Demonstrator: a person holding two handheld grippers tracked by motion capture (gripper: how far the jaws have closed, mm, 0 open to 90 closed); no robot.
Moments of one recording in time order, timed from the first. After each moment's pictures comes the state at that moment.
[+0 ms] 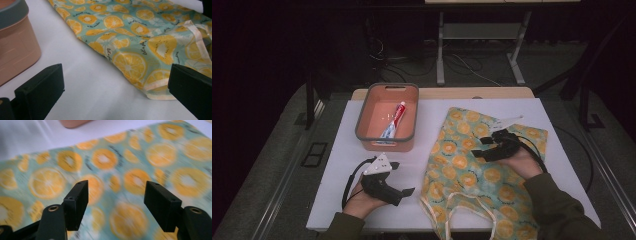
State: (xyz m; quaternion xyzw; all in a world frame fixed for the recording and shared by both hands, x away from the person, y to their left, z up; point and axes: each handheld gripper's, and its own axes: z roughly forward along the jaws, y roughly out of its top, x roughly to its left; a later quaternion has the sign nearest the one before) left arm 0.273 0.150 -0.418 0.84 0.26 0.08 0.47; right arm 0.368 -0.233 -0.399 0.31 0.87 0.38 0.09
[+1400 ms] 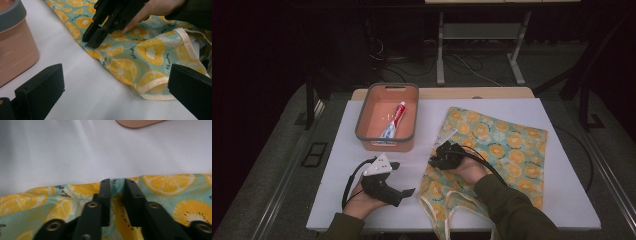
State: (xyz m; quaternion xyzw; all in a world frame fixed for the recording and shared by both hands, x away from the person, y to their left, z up) left arm 0.271 0.148 -0.417 0.84 0.26 0.08 0.47; right arm 0.370 -0.098 -0.443 0.21 0.92 0.33 0.06
